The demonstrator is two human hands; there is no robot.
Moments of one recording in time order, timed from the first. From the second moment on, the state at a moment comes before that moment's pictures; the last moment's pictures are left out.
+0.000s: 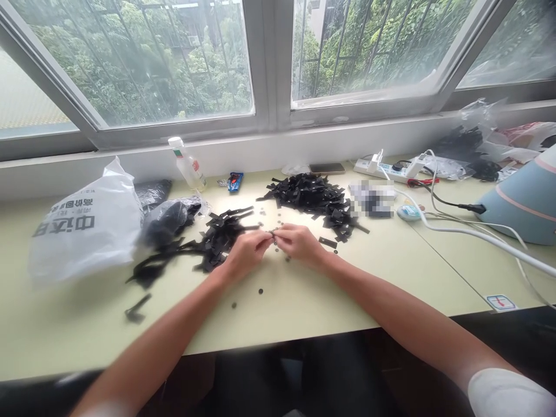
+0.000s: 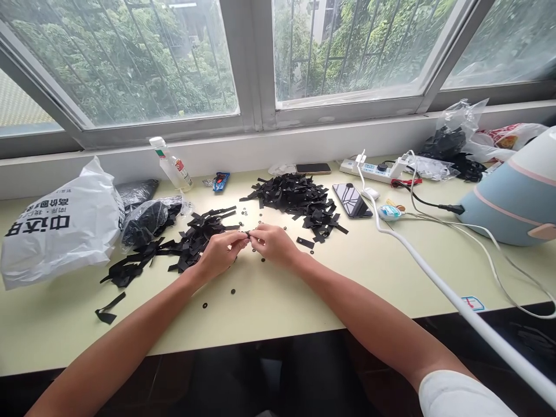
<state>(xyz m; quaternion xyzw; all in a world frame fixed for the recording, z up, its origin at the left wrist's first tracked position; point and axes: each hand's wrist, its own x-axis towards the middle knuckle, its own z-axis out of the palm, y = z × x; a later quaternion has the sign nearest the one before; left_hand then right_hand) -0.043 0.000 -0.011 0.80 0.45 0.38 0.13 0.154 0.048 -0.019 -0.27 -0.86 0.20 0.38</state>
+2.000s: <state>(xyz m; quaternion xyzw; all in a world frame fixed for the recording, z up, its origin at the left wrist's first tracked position) -0.098 0.016 0.021 0.79 0.55 0.27 0.02 0.158 0.028 0.002 -0.10 -0.92 0.29 0.25</state>
